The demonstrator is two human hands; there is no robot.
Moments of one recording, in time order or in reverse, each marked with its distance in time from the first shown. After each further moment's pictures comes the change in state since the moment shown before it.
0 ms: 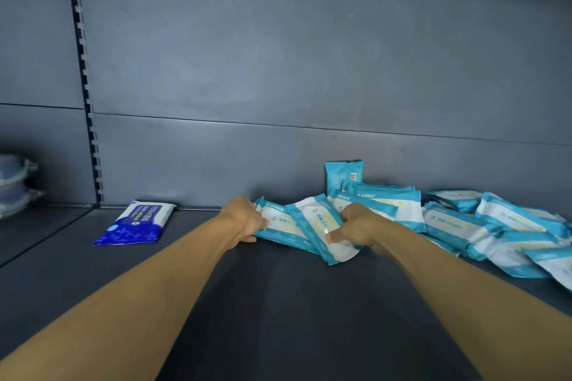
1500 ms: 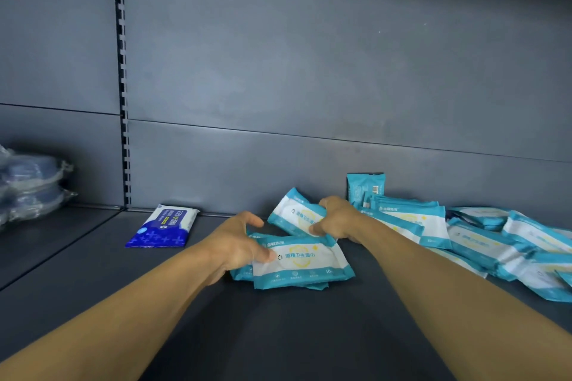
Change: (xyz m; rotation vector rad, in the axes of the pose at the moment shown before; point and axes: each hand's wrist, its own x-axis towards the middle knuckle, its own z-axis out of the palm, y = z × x) left_hand -0.057 -0.026 -0.048 -0.055 -0.097 0.092; right_hand 0.030 -0.059 0.032 -0.233 0.007 -0.210
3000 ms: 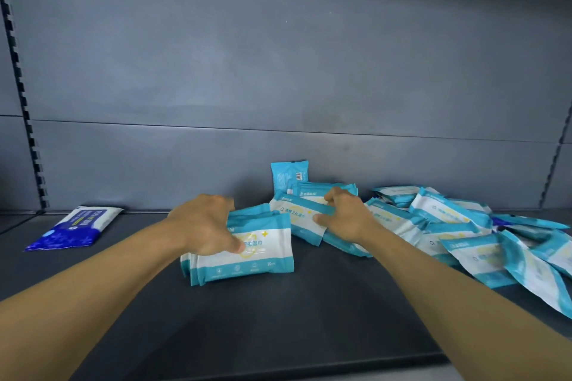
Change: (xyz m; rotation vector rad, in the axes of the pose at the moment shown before) left_hand -0.009 0.084 0.074 0.941 0.006 0.207; right_hand -0.053 0.139 -0.067 -0.111 0.256 -0.022
